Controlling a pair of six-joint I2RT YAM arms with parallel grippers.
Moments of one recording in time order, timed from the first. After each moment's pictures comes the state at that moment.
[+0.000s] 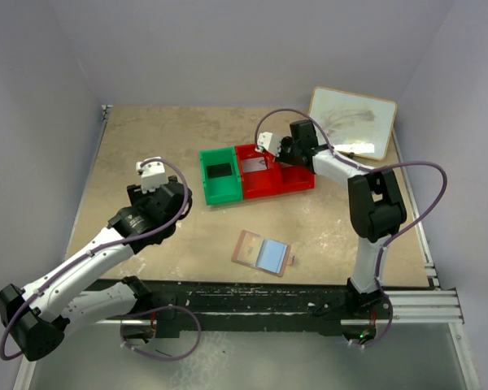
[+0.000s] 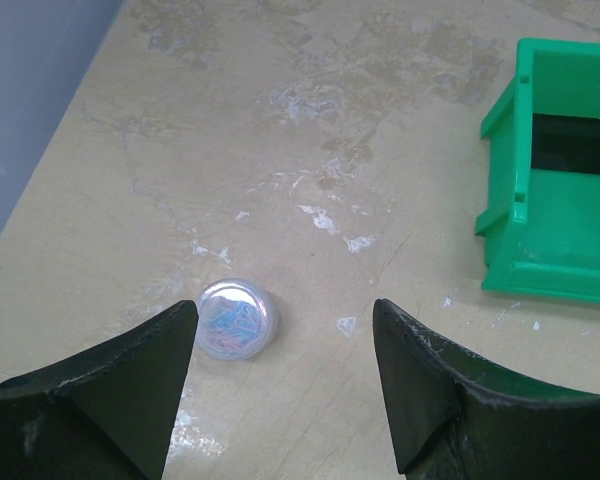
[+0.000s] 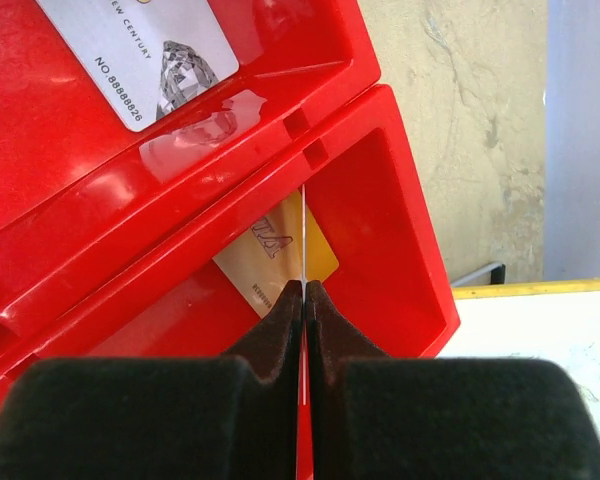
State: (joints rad) left arm -0.73 0.96 0.88 -0.77 -0.93 -0.66; right arm 0.35 1.95 1.36 -0.17 -0.11 -1.02
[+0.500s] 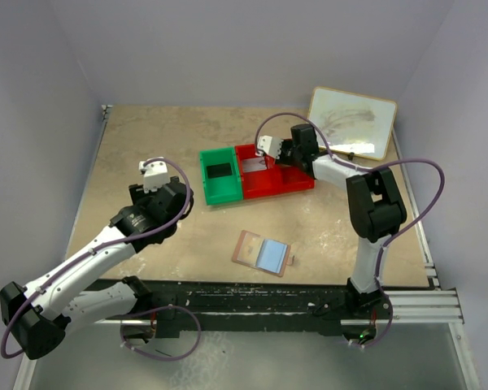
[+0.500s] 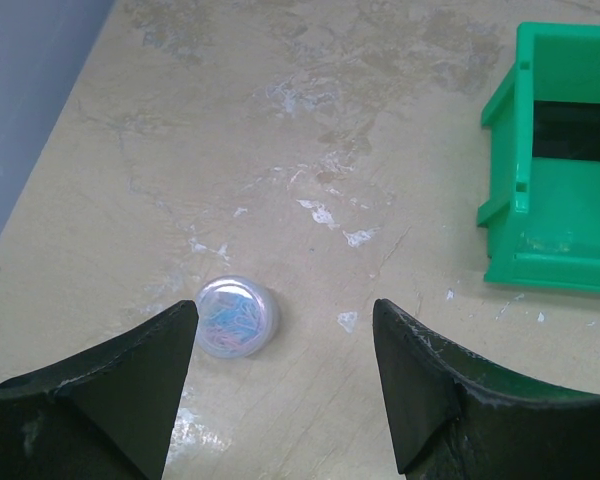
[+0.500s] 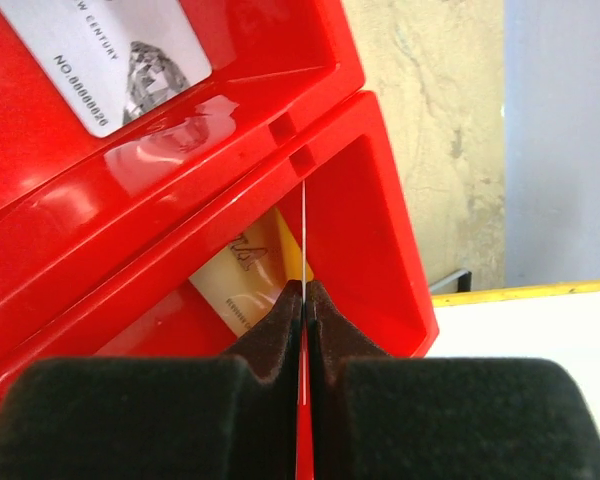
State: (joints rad) left arm -0.73 0.97 0.88 -0.77 -0.92 -0.64; right arm 0.35 1.95 1.29 -0.04 -0.10 -1.08
